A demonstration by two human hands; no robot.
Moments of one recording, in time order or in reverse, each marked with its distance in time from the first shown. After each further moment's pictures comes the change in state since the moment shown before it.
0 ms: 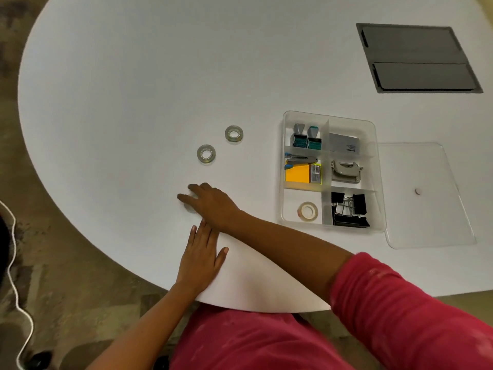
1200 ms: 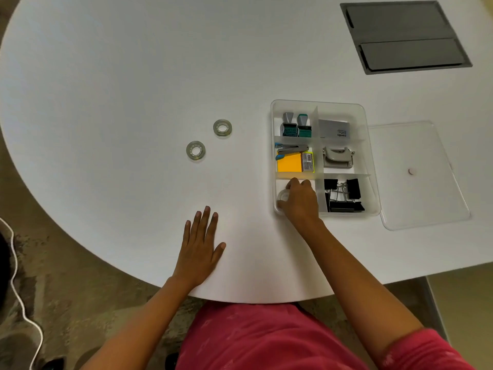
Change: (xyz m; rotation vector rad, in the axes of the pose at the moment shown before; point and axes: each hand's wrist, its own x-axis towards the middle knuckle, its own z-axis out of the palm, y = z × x) left_hand 0.004 -0.007 -0.004 0.053 -0.094 0.045; right_hand -0.124 0.085 -0.014 0.465 0.125 1.090
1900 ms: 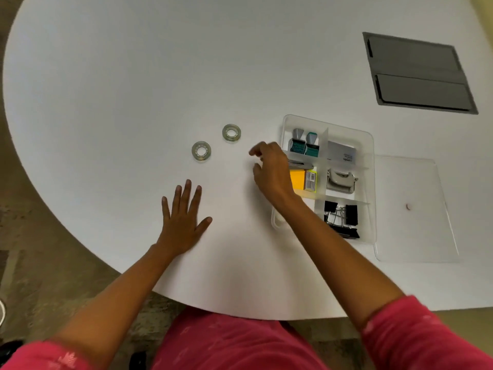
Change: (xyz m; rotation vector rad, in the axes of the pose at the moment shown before) left_hand 0.051 -0.022 -0.021 -0.078 0.086 -0.183; right_hand 0.034 -0.085 -0.022 0.149 0.197 -0.564
